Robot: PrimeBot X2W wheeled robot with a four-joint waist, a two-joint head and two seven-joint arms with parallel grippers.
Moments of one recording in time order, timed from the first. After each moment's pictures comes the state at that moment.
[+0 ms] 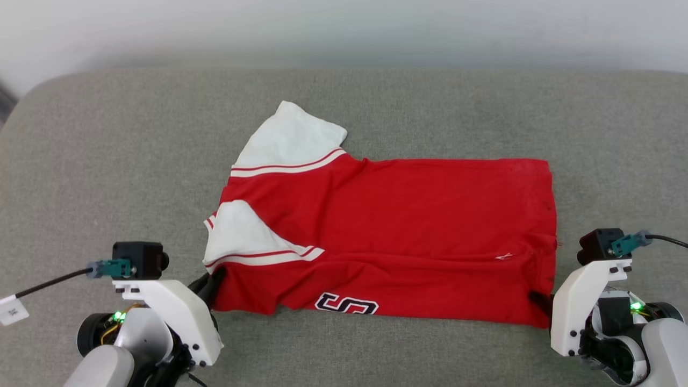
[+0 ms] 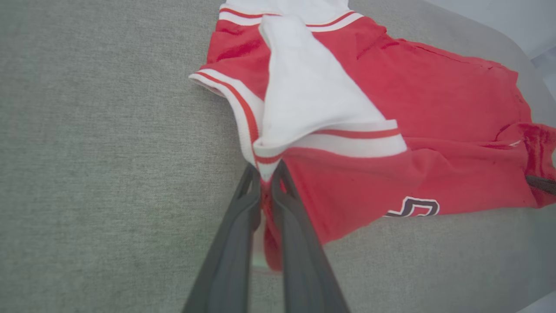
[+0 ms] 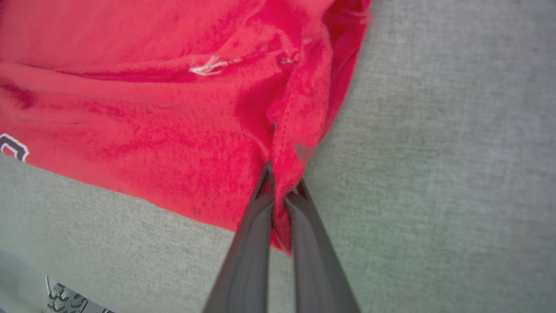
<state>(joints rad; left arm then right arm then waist) -0.16 0.49 -0.34 -0.01 -0.80 0.11 0.38 -0.22 -0.23 0.06 0.26 0.45 0.13 0.74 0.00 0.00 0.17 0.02</state>
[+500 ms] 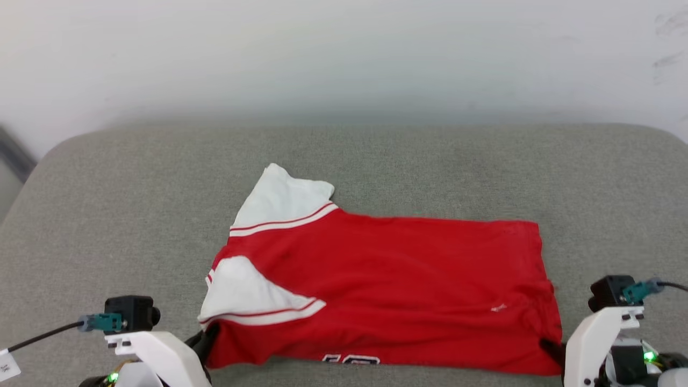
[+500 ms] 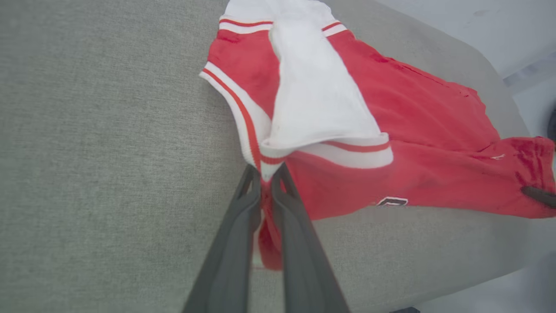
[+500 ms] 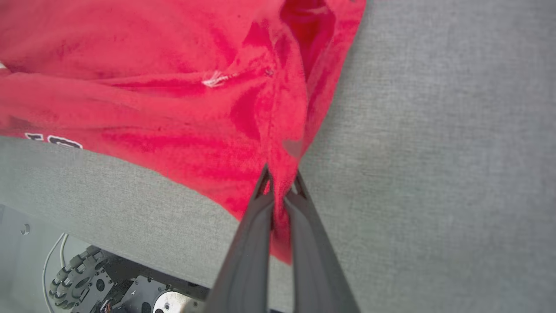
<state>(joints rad) 0.01 0.50 -0.31 -0.07 -0.86 0.16 0.38 -0.07 -0.26 0.06 0.15 0.49 0.13 0.75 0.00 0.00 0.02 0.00</state>
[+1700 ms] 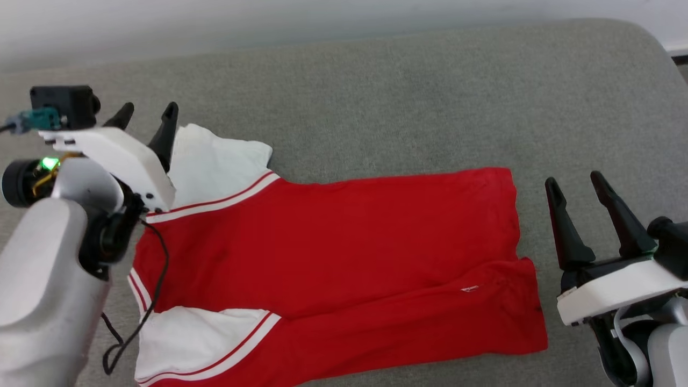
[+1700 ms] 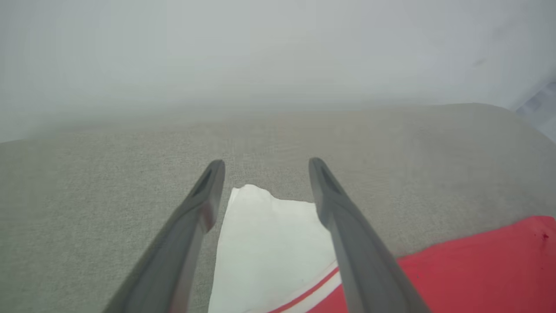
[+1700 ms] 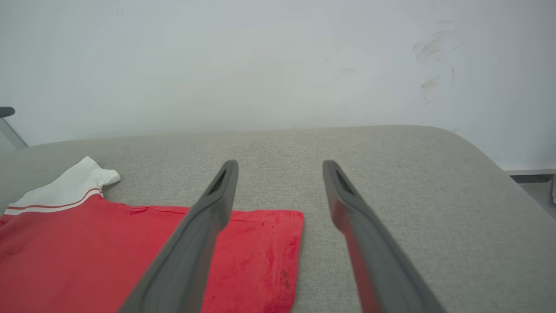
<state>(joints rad) -0.61 0.50 -0.31 0.25 -0.68 0.08 0.26 -0.13 -0.15 0.02 -0.09 0.27 0.13 0.03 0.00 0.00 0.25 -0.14</state>
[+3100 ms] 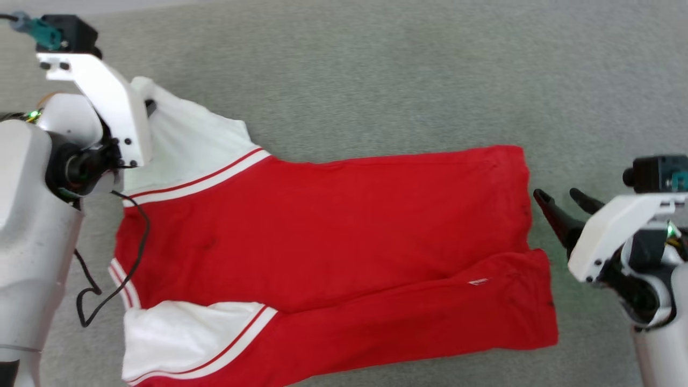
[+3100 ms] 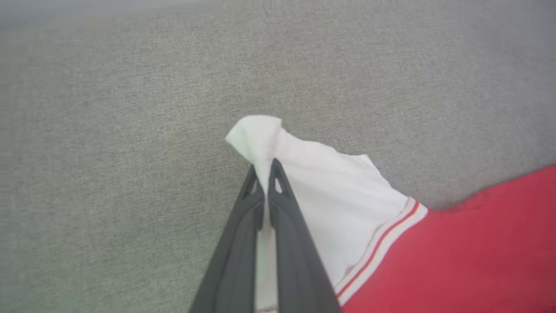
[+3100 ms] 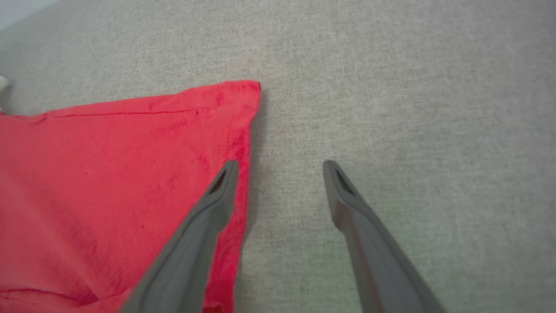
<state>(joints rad) -0.91 0.54 -0.41 0.54 -0.78 -0.04 0.68 -0.33 -0.20 0.00 0.16 0.46 0.13 0.49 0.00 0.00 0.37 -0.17</state>
